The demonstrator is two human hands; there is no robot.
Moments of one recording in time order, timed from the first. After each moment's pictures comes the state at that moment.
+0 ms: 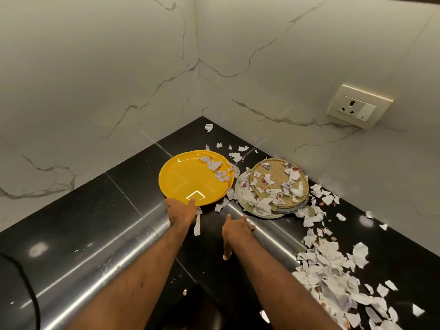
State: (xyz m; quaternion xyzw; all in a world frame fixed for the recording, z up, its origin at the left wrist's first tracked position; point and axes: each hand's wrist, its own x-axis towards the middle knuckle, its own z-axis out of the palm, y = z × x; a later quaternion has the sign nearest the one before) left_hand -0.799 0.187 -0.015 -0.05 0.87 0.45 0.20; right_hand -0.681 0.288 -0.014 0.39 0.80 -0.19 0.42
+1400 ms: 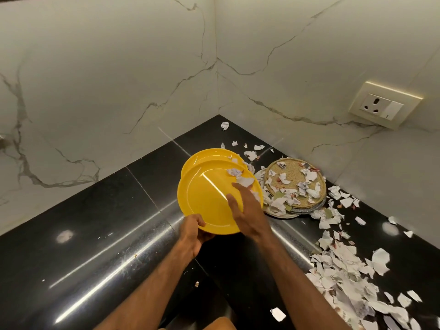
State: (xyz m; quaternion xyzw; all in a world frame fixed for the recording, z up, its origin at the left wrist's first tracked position) left_hand -0.739 0.137 0.014 -0.18 0.57 0.70 0.38; right_hand -0.642 0.280 0.029 0.26 0.82 -0.49 -0.15
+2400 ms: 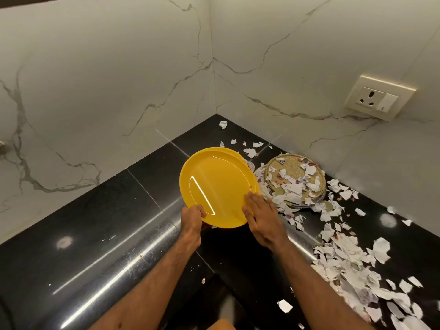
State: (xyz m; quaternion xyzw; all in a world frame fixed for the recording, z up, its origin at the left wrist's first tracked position) left_hand -0.746 0.133 0.039 -0.06 0.69 0.65 0.30; right_hand -0.608 0.307 -0.036 0.26 0.93 -0.26 -0.05
